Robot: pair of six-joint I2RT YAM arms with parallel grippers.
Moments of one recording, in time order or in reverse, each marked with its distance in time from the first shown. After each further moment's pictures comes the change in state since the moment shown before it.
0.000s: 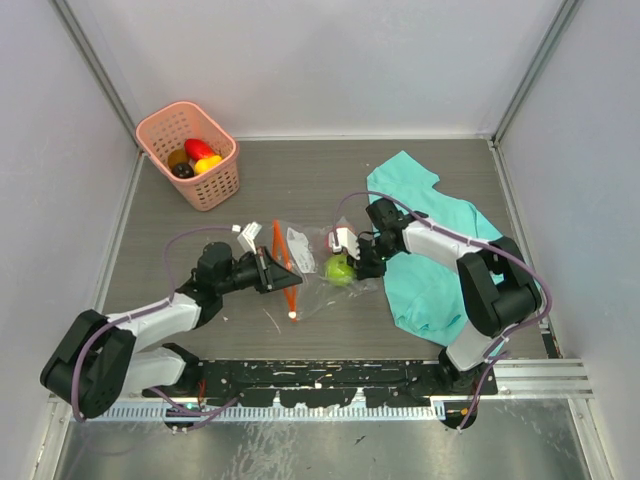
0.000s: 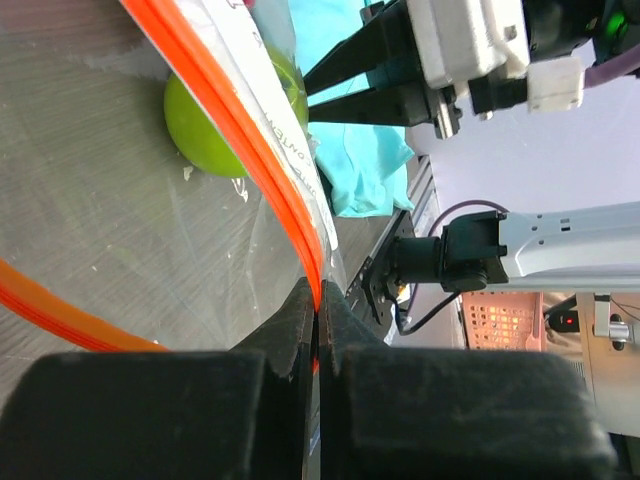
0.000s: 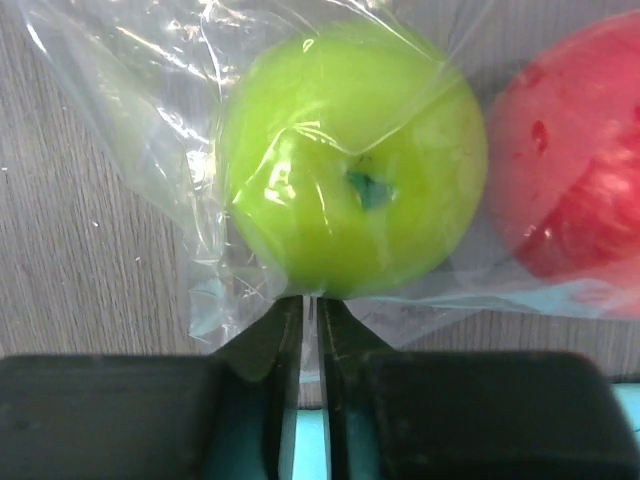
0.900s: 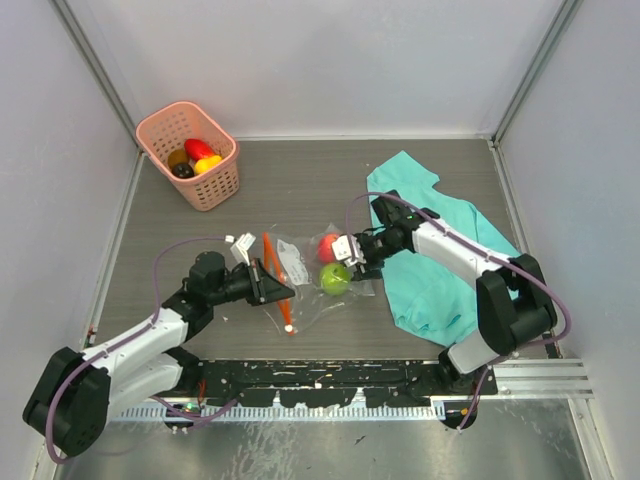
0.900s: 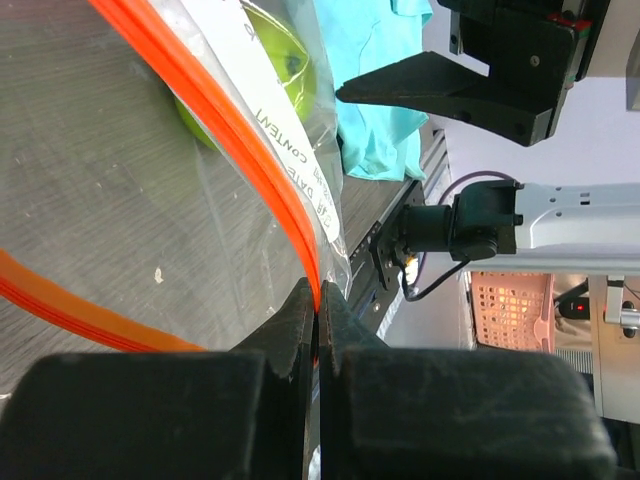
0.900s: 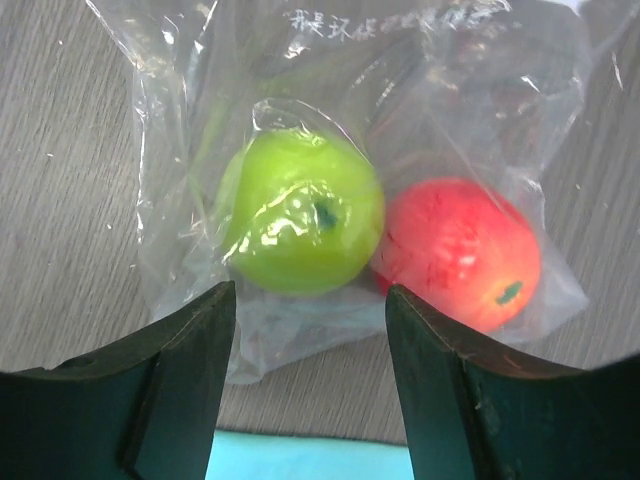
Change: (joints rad) left arm -0.009 -0.241 -0.052 -0.249 -0.012 0.030; right arm -0.015 -0.146 0.020 -0.089 -0.230 -0.420
